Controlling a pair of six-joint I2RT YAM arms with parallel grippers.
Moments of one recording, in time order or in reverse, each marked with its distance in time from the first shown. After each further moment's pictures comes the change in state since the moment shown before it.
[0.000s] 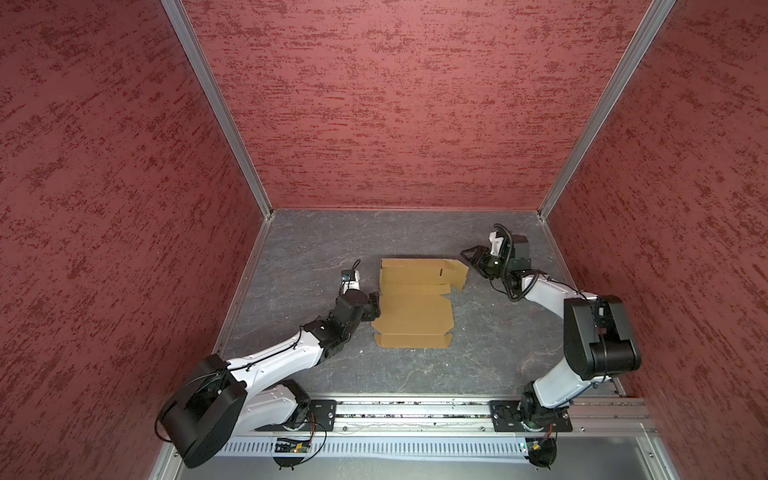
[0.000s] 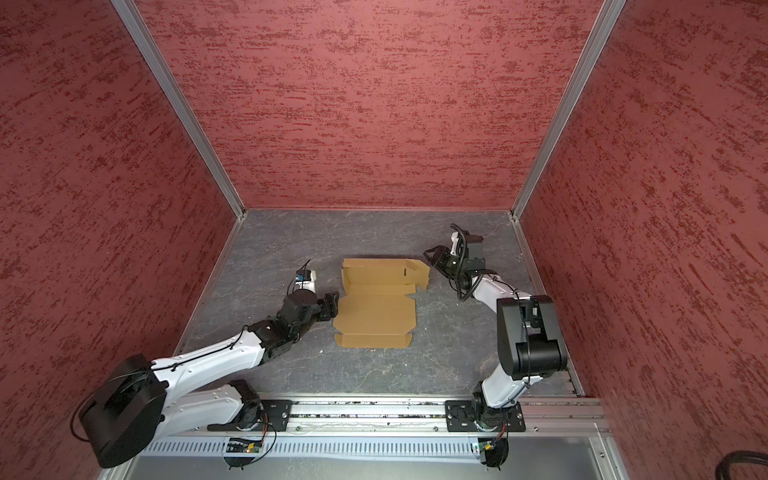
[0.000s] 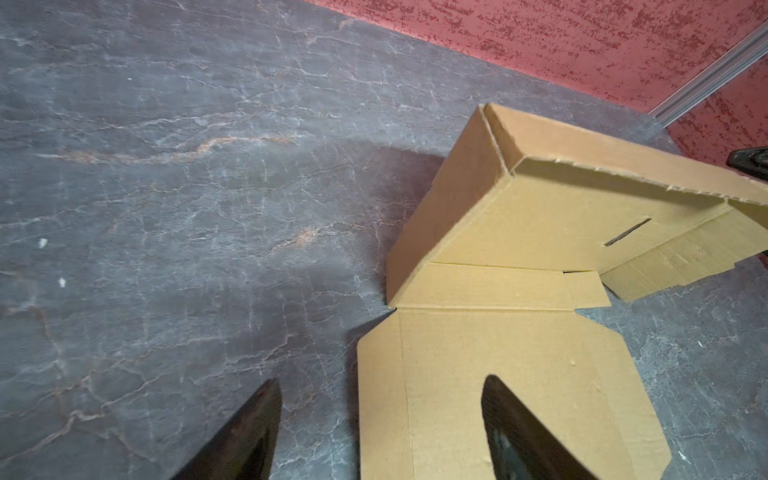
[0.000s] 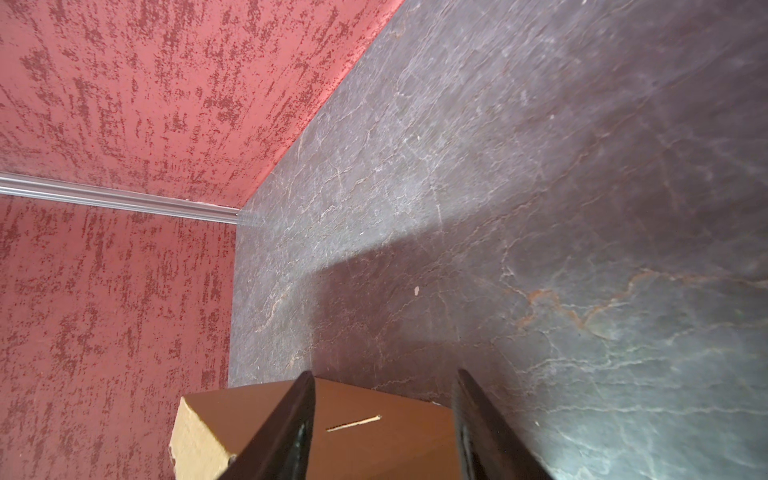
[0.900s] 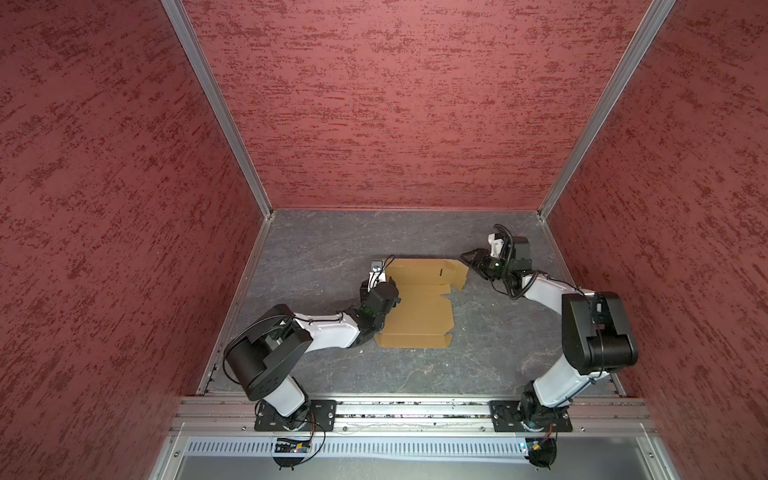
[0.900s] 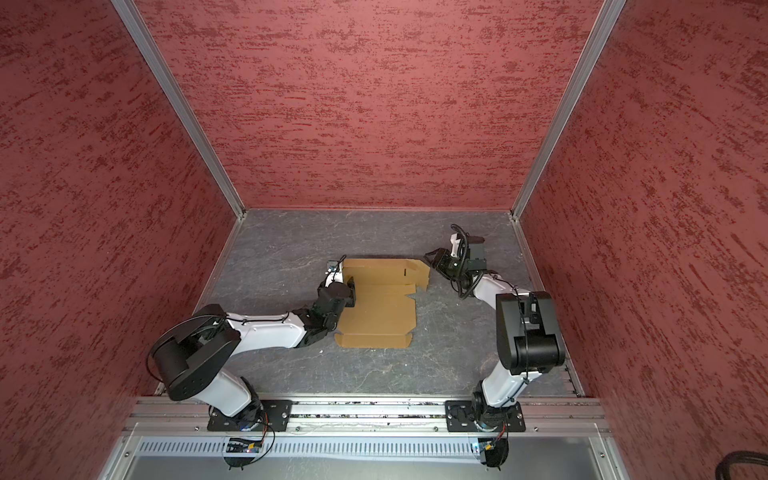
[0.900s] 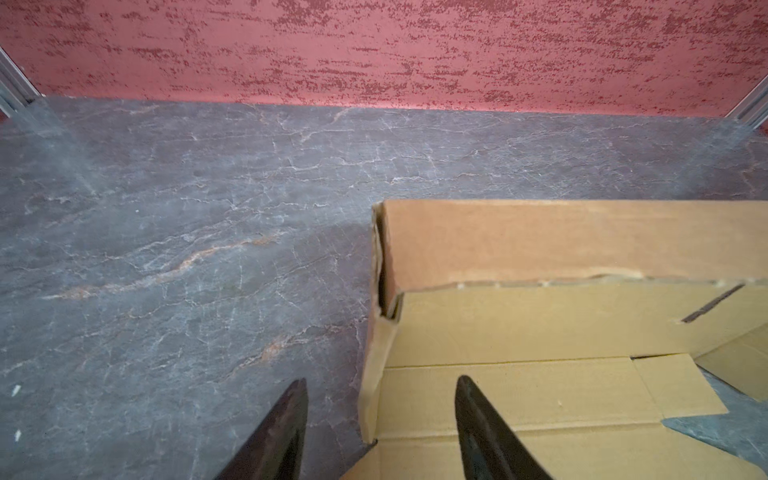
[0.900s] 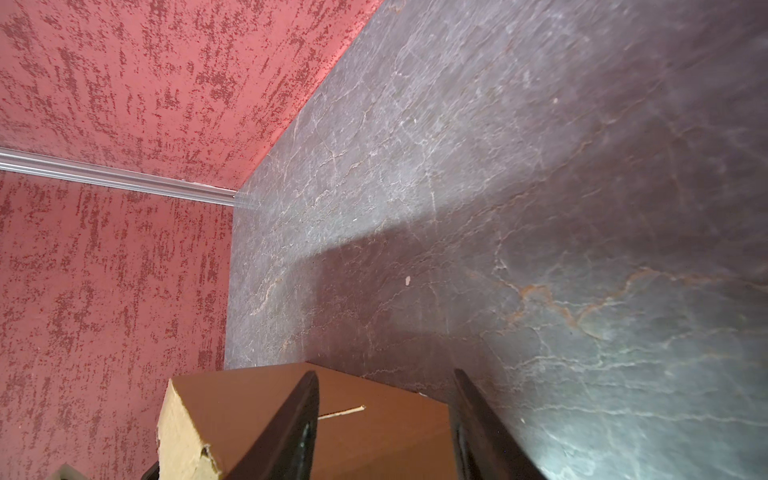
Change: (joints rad) left arm -0.105 0.416 0.193 0.312 -0.319 0.209; right arm -0.019 0.034 0.002 -0.003 -0.053 -0.050
